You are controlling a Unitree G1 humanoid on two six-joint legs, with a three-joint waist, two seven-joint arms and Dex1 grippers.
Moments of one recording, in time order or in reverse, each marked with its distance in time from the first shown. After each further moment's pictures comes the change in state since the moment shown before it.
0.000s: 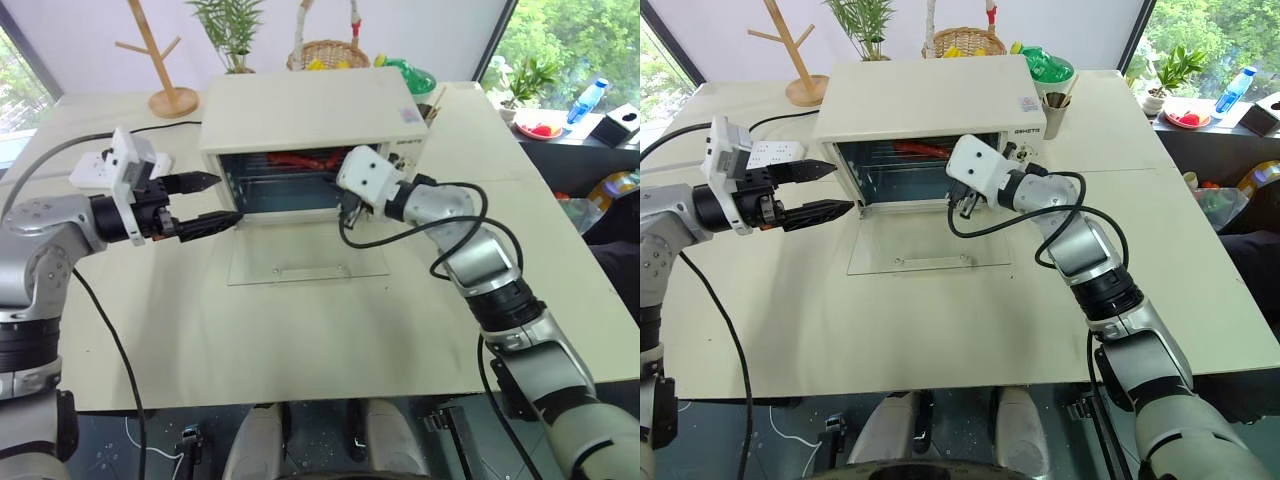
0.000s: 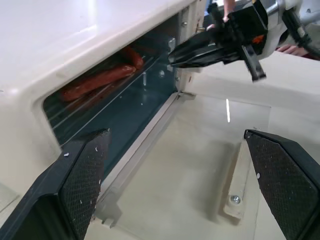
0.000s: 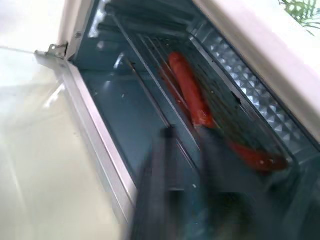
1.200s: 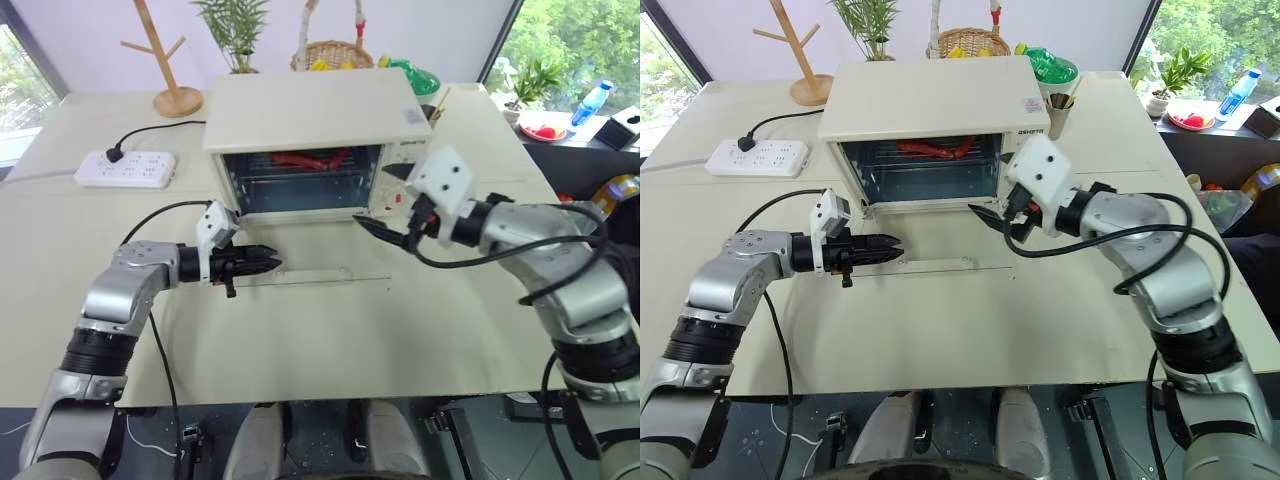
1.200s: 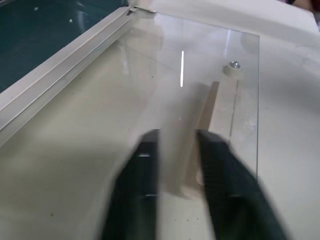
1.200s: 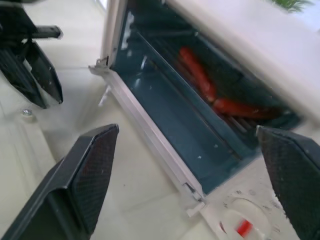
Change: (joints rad) left arm 0.062 -0.201 -0.245 0.121 0.190 -0.123 -0.054; right arm 0.210 -0.240 -0.171 -0.445 0.361 0.354 0.017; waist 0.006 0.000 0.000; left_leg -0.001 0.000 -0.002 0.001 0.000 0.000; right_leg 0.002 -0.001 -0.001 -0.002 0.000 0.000
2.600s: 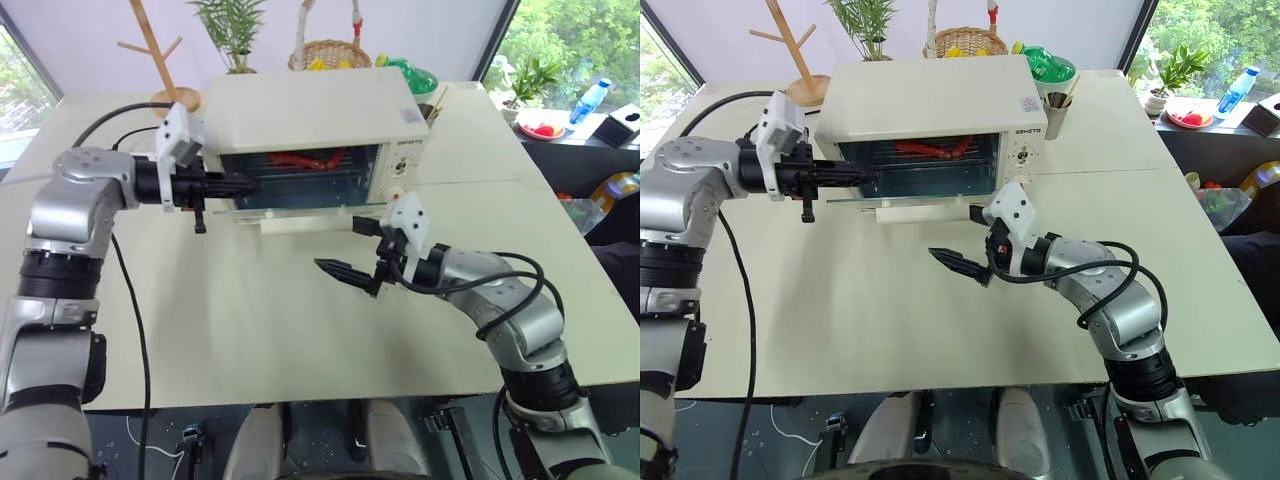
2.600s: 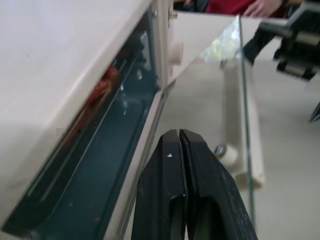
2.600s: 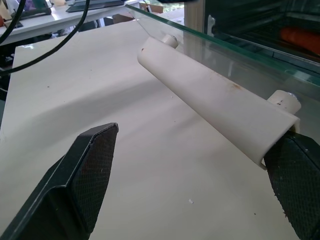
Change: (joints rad) left arm -0.402 0.131 -0.046 0.282 0.069 -0.165 -0.191; right arm 0.190 0.231 -0.050 -0.035 0.164 0.055 0.079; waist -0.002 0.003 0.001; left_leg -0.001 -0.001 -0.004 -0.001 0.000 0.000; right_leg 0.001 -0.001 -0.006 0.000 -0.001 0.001
